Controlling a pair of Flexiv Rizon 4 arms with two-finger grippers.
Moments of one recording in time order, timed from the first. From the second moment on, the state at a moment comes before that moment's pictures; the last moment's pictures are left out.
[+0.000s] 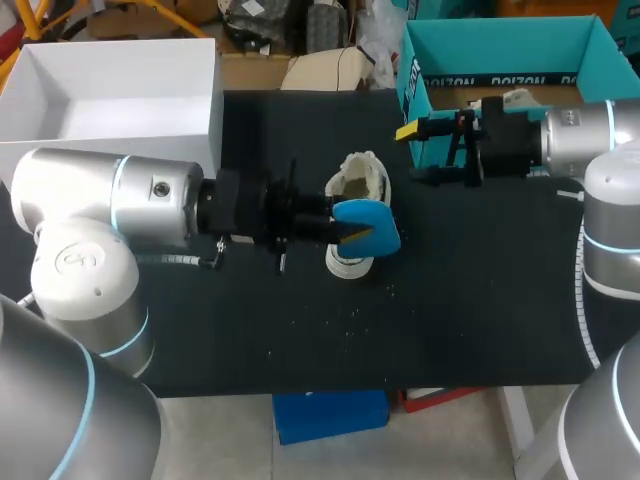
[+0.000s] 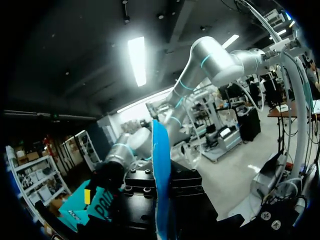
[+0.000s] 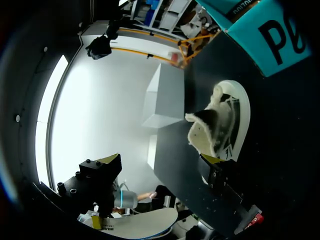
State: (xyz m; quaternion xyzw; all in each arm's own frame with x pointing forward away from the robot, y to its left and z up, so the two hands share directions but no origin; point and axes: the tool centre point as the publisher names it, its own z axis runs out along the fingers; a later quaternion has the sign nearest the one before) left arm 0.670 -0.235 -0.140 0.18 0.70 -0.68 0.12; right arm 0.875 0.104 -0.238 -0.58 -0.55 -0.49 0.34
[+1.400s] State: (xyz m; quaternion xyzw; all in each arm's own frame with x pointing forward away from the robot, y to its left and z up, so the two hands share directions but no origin) left arm 0.659 -0.210 -0.195 0.40 0.61 -0.52 0.44; right arm 0.876 0.105 -0.238 -0.58 -0.55 -0.49 0.34
